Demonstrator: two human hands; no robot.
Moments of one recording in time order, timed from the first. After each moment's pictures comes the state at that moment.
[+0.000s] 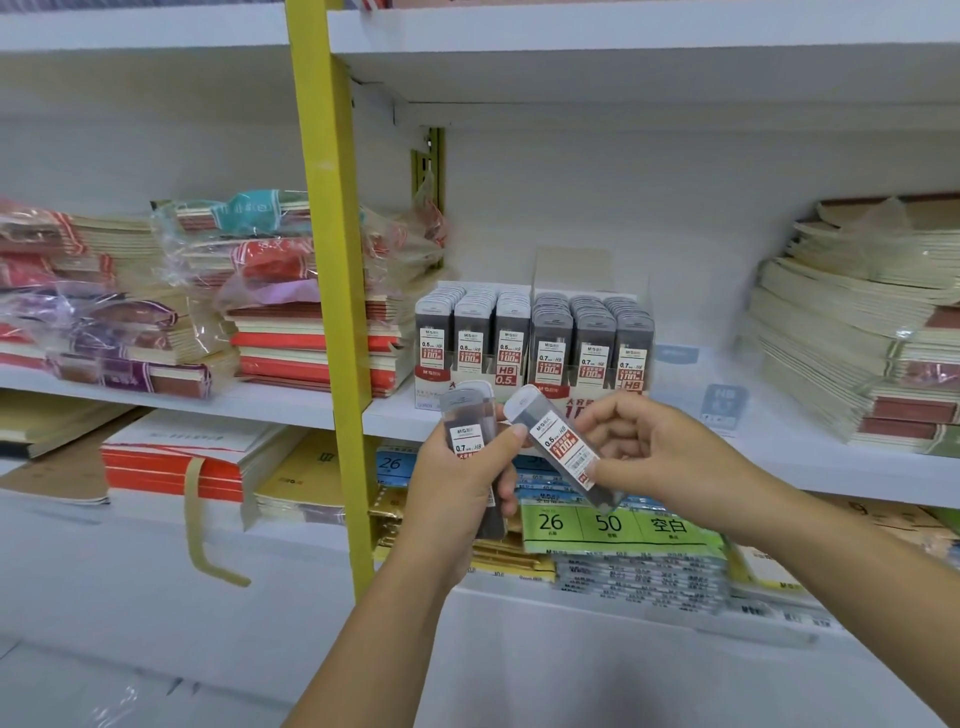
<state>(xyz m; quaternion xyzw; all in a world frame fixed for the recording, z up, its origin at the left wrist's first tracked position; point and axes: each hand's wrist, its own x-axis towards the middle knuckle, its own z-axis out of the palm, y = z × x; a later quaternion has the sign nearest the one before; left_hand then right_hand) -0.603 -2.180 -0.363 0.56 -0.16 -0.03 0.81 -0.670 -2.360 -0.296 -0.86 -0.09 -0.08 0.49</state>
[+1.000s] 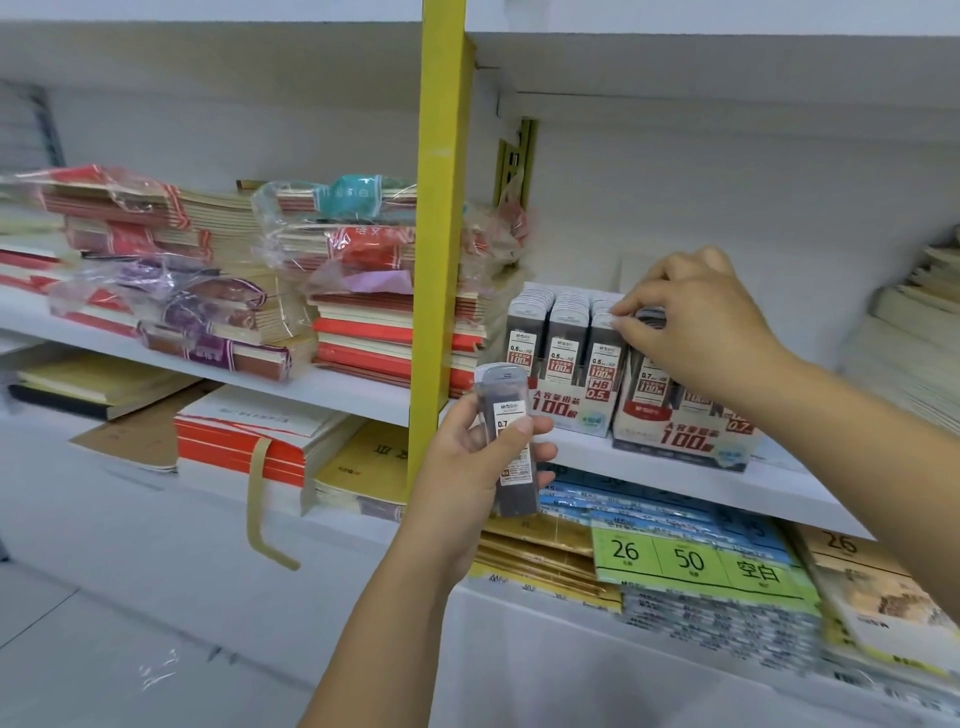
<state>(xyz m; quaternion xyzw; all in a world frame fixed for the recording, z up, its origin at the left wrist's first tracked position) -0.584 -2.123 -0.352 0.53 -0.18 -0.01 0.83 -0.566 -2.327 -0.226 -0.94 -0.06 -0.34 0.03</state>
